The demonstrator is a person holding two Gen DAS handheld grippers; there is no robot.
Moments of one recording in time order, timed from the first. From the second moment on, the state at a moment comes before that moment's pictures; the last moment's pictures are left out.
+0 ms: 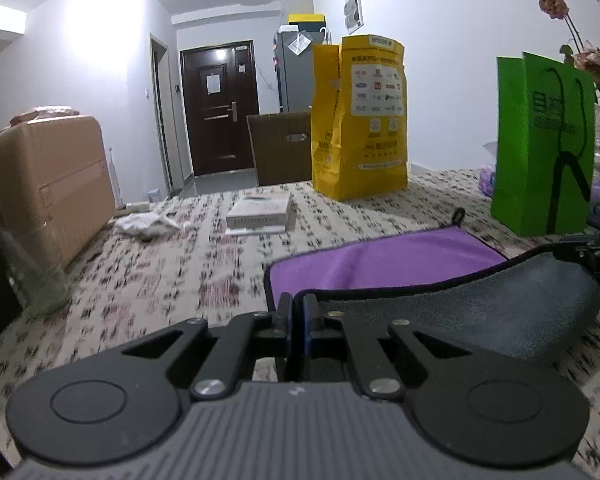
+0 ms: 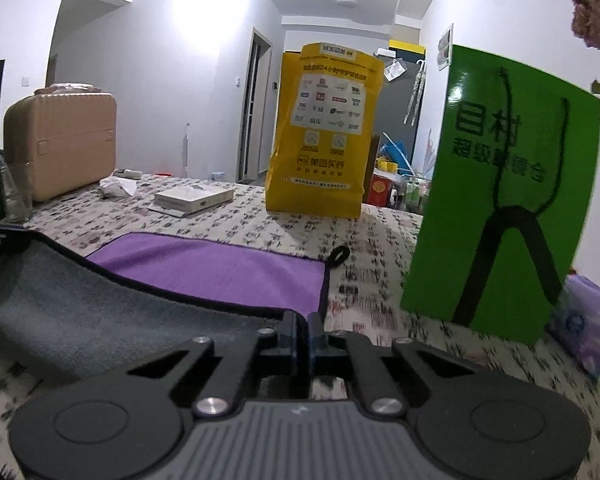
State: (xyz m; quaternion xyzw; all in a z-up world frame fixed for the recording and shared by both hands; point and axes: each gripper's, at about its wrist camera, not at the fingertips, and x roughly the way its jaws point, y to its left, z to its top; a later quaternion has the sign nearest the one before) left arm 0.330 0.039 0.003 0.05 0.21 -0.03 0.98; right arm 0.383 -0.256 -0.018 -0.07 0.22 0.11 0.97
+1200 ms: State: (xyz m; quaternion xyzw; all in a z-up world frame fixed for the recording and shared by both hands) left arm 0.519 0.094 -0.038 -0.03 0.31 -0.03 0.95; right arm 0.578 -0.267 -0.049 0.02 0.31 0.12 0.94
